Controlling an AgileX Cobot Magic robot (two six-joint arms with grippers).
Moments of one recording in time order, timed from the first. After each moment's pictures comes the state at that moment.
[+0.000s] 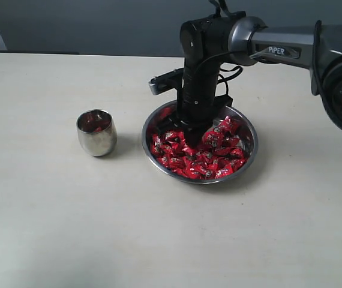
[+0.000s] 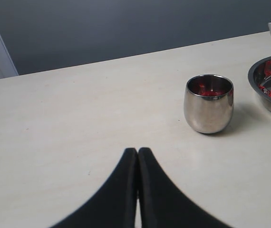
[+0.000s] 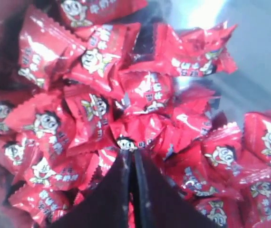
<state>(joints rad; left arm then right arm) -0.06 0.00 0.00 0.14 0.32 -0.05 0.55 2.30 -1.81 0.07 1.16 -0.10</state>
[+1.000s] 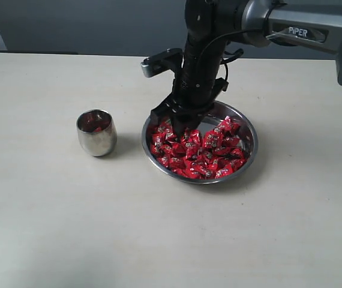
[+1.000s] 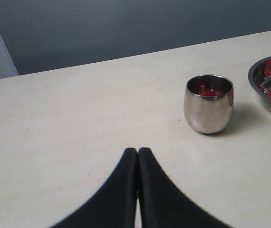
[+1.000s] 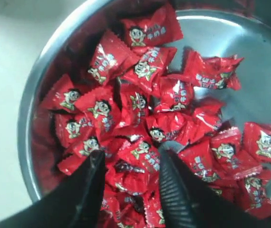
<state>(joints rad) -0.06 0.00 0.00 0.14 0.32 -0.05 0.55 2.21 -1.81 0.14 1.17 -0.23</state>
